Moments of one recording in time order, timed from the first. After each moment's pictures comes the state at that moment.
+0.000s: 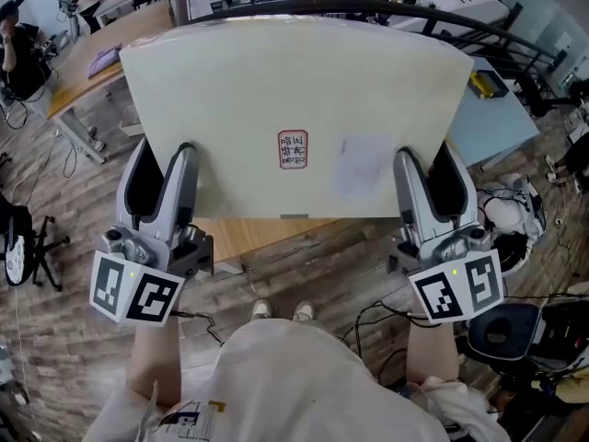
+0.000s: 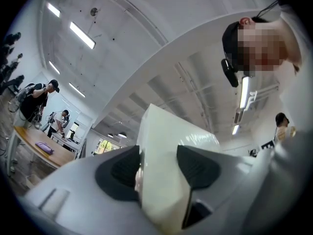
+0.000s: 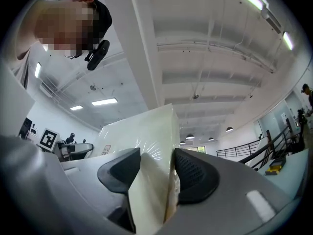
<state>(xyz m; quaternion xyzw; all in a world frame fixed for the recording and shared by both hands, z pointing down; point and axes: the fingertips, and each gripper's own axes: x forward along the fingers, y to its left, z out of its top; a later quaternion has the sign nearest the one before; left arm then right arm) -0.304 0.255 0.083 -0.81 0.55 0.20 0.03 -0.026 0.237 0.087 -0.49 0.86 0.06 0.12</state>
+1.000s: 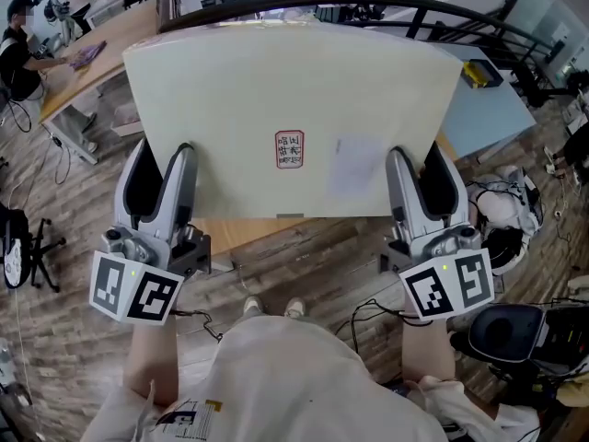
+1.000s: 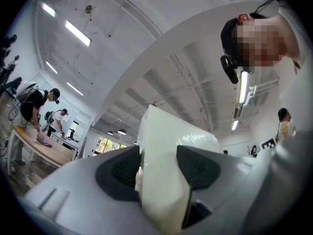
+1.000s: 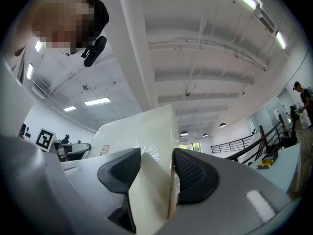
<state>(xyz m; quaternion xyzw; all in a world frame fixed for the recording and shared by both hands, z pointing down) -0.230 0.241 0.109 -0.82 0.55 0.17 0.03 0.048 0.224 0.122 -0.52 0.85 0.03 0.12</state>
